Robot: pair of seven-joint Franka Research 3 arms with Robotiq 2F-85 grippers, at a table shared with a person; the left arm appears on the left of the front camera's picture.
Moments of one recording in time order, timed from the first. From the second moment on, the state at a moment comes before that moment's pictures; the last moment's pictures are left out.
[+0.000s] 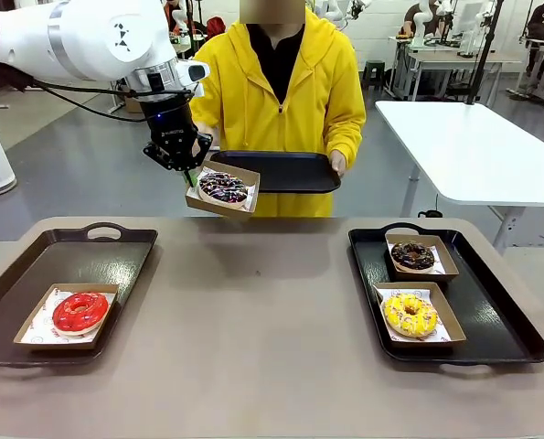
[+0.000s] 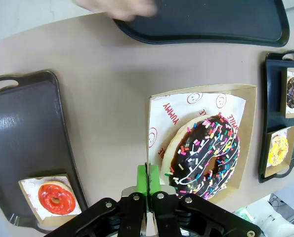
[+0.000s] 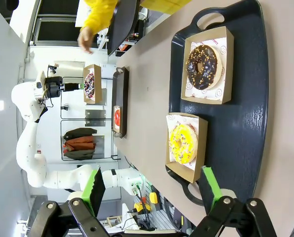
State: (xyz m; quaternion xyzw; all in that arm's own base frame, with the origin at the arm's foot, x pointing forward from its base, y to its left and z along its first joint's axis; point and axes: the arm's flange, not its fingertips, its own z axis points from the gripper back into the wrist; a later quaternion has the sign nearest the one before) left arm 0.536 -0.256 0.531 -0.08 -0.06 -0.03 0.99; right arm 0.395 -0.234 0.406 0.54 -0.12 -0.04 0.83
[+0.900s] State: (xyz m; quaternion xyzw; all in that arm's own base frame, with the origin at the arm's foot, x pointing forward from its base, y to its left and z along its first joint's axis) left arm 0.506 -0.066 0.525 -0.05 -0.04 0.01 1.00; right arm 0.395 -0.234 0.405 0.54 -0.12 -0.04 0.83
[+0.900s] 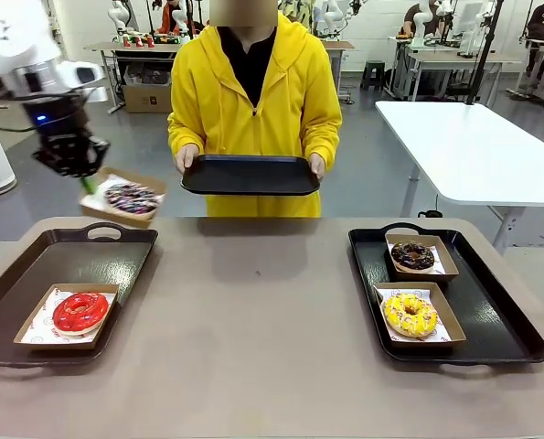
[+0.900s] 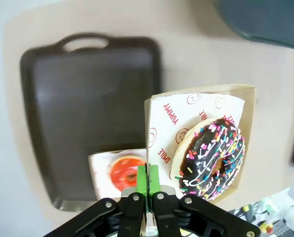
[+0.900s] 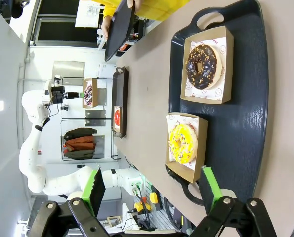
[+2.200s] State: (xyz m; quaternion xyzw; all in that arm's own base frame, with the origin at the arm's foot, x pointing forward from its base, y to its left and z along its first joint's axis) left arm 0.495 0.005 0.481 -0.01 -0.02 0.04 1.00; right arm 0.395 -0.233 0.405 0.54 -0.12 -0.04 0.83
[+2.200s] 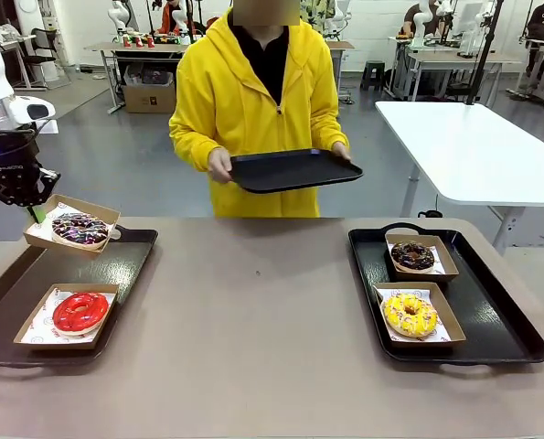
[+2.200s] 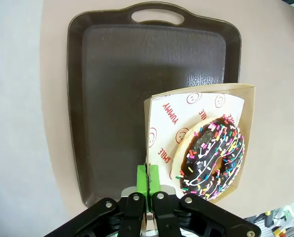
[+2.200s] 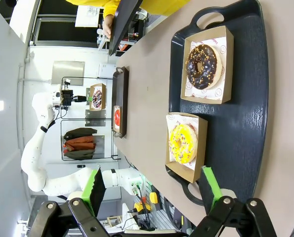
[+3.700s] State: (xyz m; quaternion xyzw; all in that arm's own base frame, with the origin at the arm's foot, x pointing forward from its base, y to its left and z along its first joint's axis) left arm 0.568 0.054 0.381 -0.01 -0.01 0.02 1.00; right arm 0.395 -0.234 0.405 0.54 -0.12 -0.04 0.83
